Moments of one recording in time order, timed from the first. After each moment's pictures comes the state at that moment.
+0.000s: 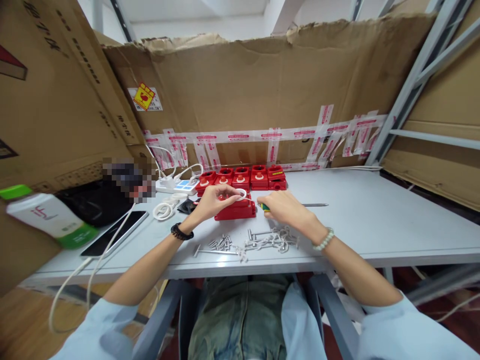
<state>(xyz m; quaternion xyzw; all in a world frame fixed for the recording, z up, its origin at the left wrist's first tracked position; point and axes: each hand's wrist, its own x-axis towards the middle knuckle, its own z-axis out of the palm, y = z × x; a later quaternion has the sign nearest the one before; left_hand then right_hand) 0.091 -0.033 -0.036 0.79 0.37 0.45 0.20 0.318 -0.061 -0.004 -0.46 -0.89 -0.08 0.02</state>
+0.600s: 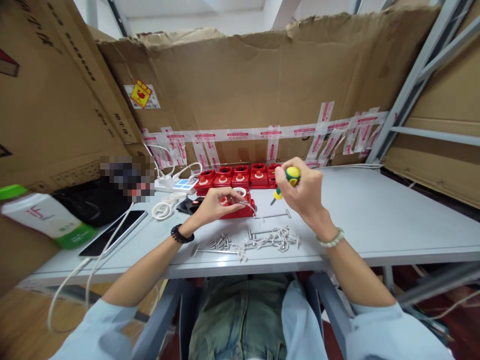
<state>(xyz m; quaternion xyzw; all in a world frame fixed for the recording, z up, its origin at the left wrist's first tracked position) 0.097 -0.045 -0.036 0.81 0.29 0.44 0.25 0.330 -0.069 0.007 -0.44 -0.67 -0.06 0.60</state>
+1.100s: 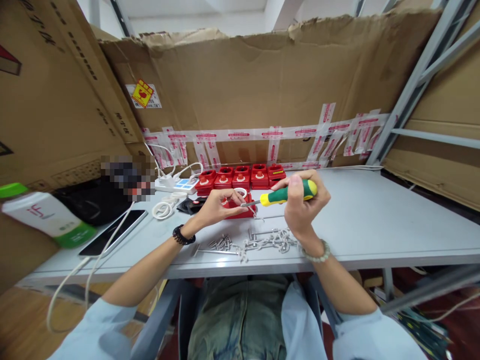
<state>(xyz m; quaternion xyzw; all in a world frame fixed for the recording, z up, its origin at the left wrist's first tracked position) 0.102 -0.048 -0.036 0.81 0.27 0.45 0.26 0.297 -0.088 -0.004 -0.31 -0.52 0.04 0.79</state>
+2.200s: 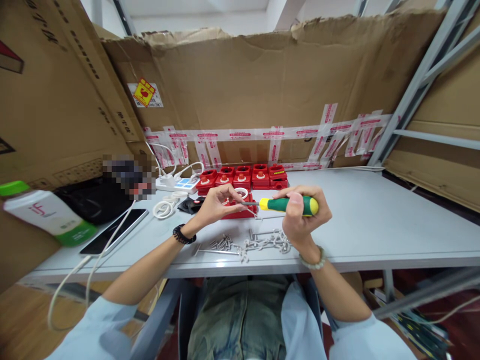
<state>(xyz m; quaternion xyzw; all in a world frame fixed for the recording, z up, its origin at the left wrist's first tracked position) 0.101 -0.043 -0.042 0.76 0.26 0.50 0.32 0.291 -0.080 -0.022 -0.19 -0.50 -0.07 0.84</state>
